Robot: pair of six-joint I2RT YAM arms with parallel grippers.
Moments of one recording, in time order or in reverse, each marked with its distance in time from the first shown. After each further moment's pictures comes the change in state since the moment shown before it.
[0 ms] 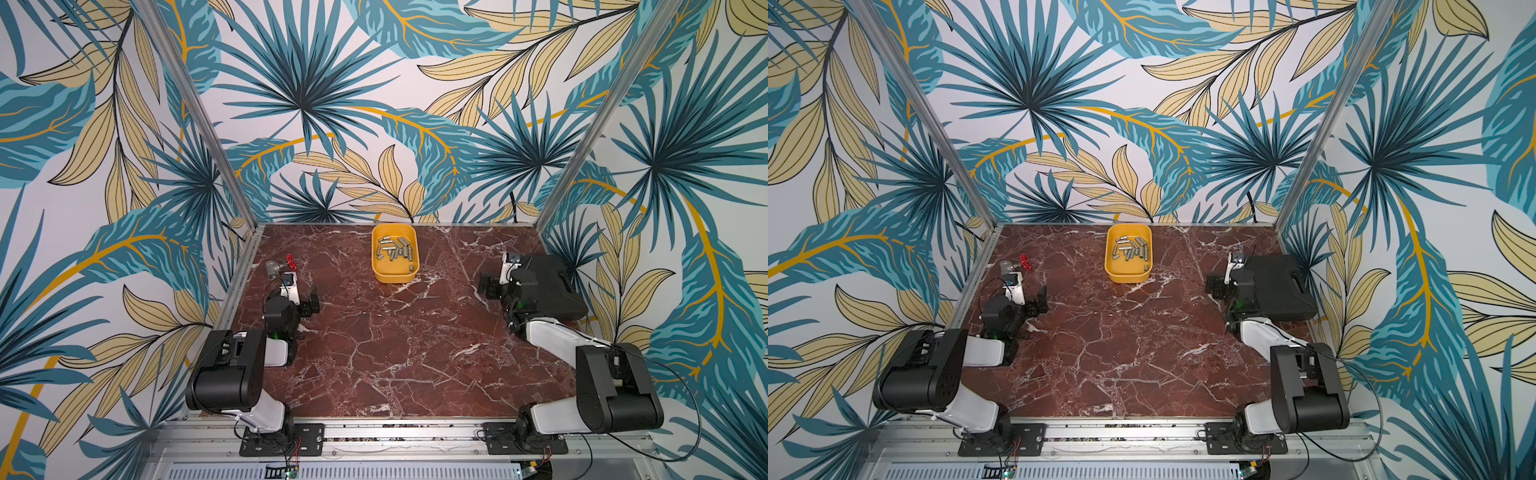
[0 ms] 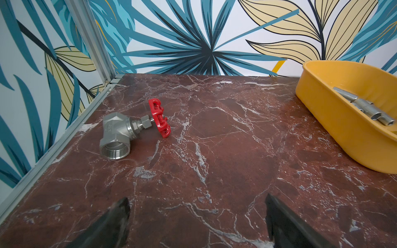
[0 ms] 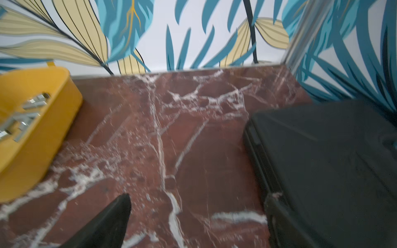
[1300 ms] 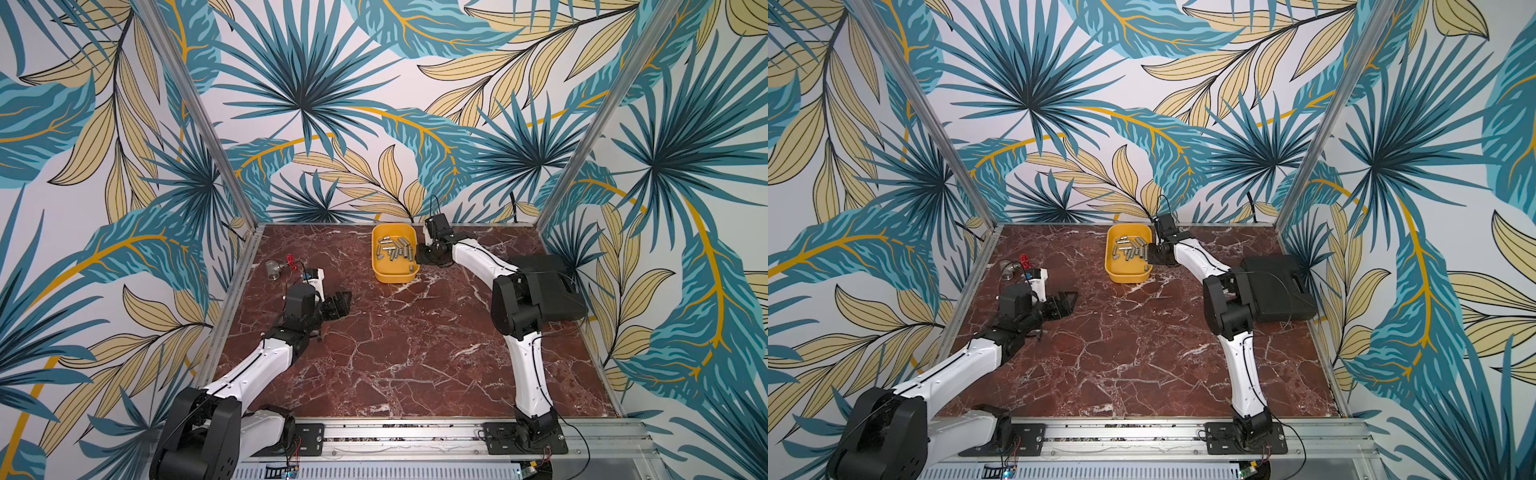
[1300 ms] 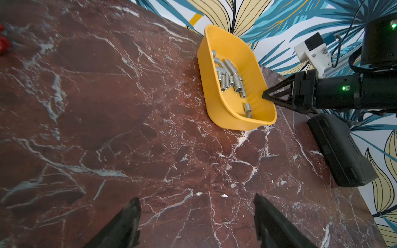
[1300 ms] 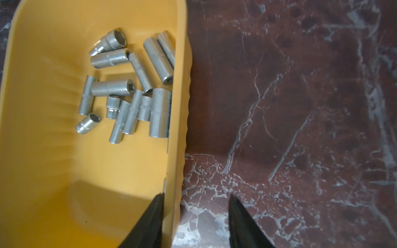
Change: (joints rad) left arm -0.317 -0.373 0.184 -0.805 0.152 -0.482; right arm 0.313 0.882 1.232 -0.919 -0.122 0.227
